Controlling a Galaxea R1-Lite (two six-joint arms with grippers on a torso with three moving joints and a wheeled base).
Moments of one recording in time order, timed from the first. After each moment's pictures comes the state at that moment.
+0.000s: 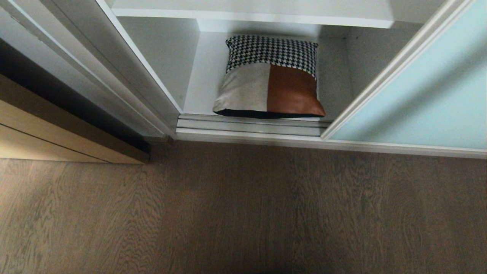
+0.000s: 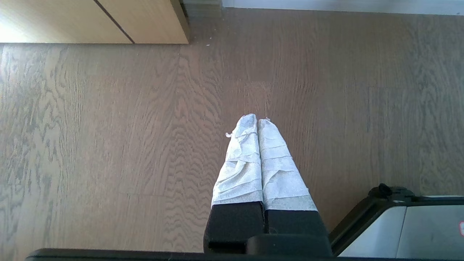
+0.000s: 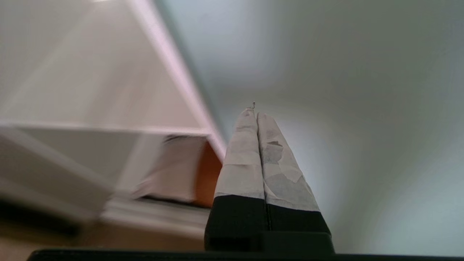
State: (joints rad) left arm 0.00 0.00 0.00 0.01 -0.03 0.04; right arm -0.02 1.11 -1.22 -0.40 0.16 0.23
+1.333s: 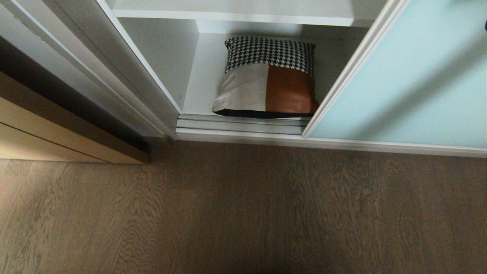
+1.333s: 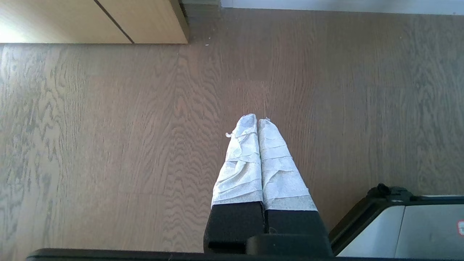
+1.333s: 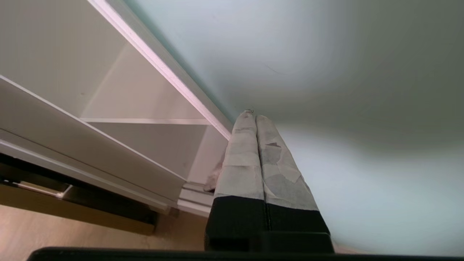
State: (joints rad) left arm 0.00 0.00 0.00 0.01 -0.03 0.04; right arm 0.21 1.37 -1.34 -0.53 0.07 0.32
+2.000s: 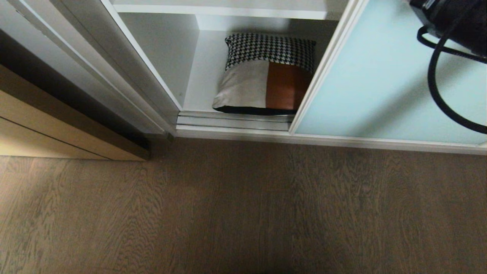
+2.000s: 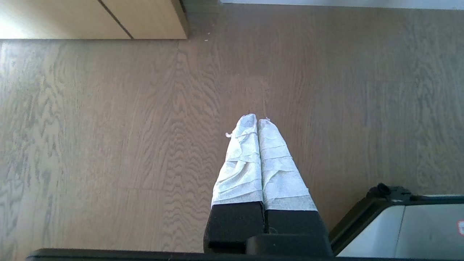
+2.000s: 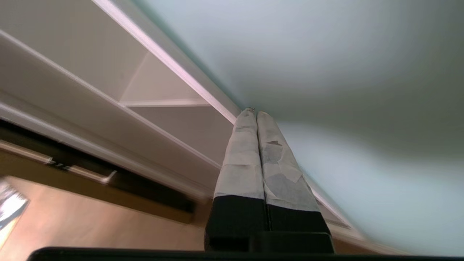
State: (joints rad) left arm 0.00 0.00 0.00 0.01 -0.03 0.04; right arm 0.44 1.51 -1.37 -0.57 0.04 0.31
